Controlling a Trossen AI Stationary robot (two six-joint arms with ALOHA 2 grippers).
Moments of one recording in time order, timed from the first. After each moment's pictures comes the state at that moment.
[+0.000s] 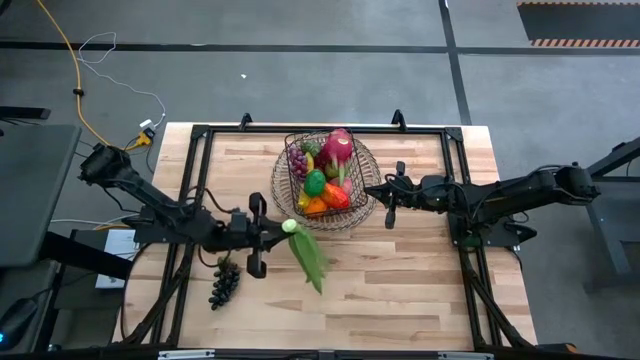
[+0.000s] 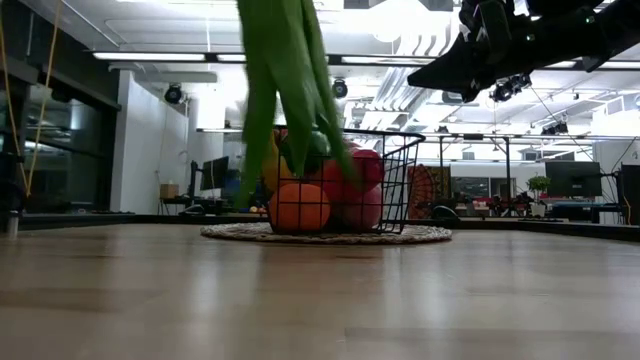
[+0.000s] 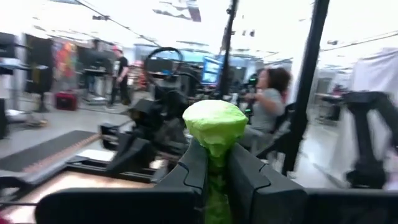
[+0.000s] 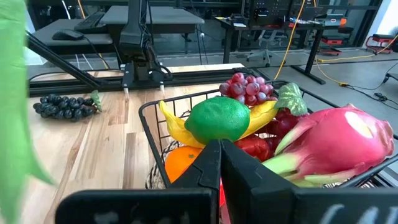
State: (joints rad) left arm -0.41 1.22 0.64 0.82 -0.61 0.02; right arm -0.01 1.01 0.41 0.43 0.24 0.00
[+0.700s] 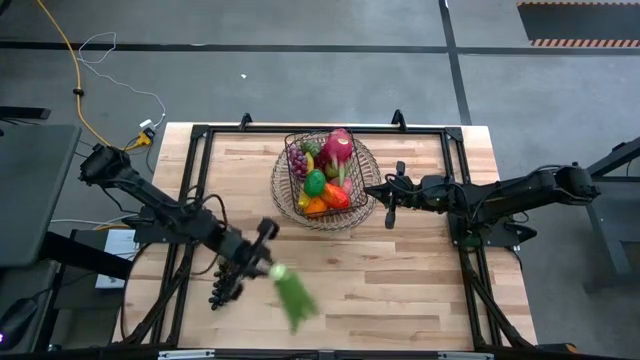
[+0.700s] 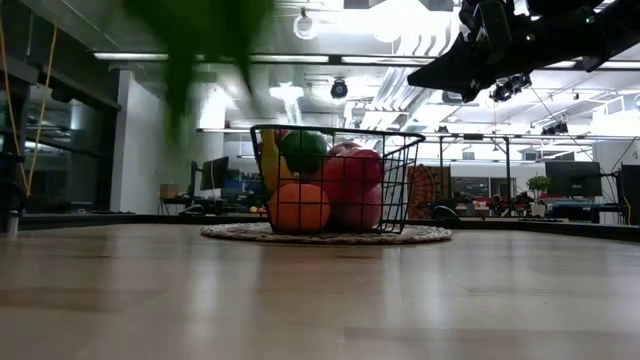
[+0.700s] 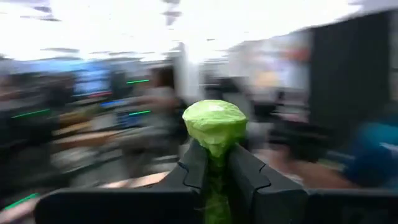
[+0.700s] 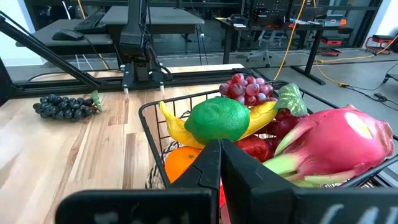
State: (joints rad) left arm -0.39 1.22 0.64 0.81 -0.07 0.06; right arm -0.01 1.01 0.41 0.43 0.24 0.00
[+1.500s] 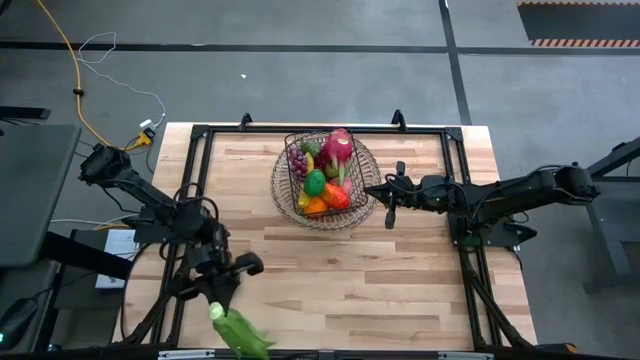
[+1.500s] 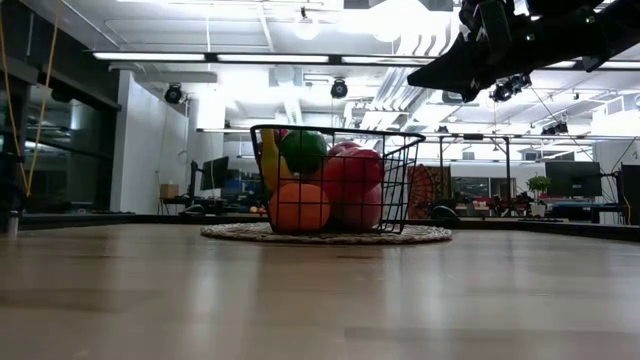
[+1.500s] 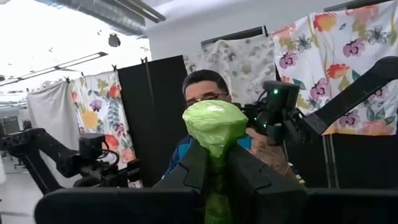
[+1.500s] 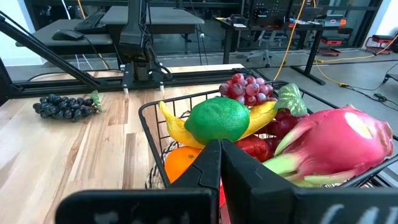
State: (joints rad) left arm -0.40 1.22 0.64 0.99 0.73 -0.08; right arm -0.01 1.01 0.41 0.43 0.24 0.00
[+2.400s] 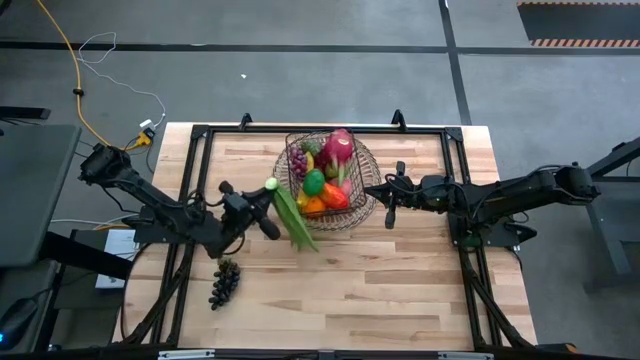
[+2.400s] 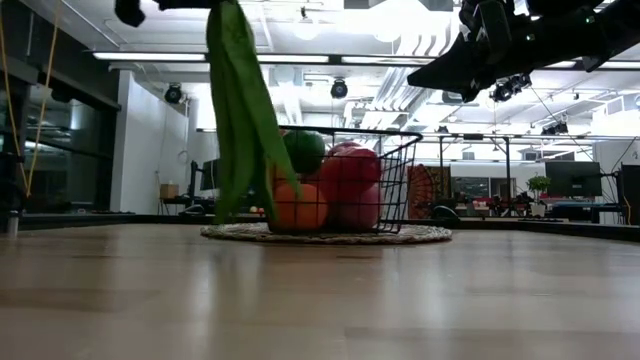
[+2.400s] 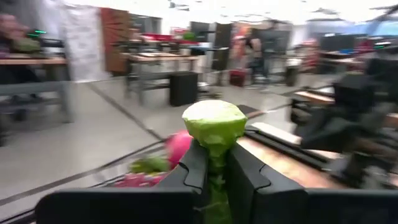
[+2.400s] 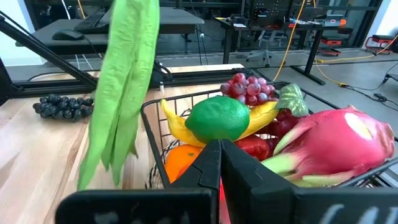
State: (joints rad) left arm -0.40 1.22 0.64 0.68 -1.35 0.01; right arm -0.01 1.01 0.41 0.43 0.24 0.00
